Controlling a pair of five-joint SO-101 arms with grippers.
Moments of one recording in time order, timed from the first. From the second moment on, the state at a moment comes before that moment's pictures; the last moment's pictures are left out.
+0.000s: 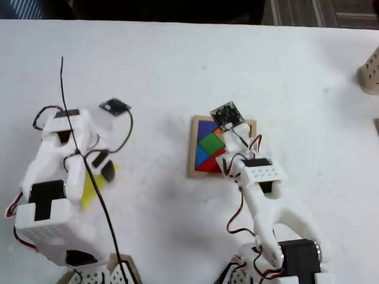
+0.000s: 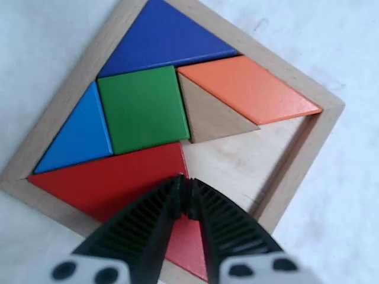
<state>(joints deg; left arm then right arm) -15.4 12.9 25.5 67.0 -40.5 -11.3 -15.5 60.1 24.1 23.7</state>
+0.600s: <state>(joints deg) -19.5 13.1 18.8 66.1 9.7 -11.3 -15.5 60.1 24.1 23.7</state>
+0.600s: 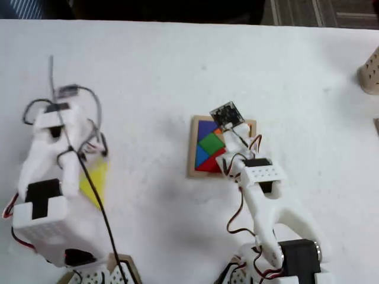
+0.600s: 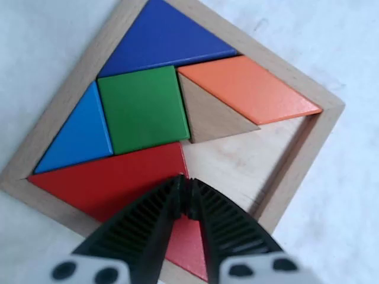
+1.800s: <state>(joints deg) -27.7 6.5 33.6 54.2 -21.1 -11.3 -23.3 66.3 26.8 23.8</state>
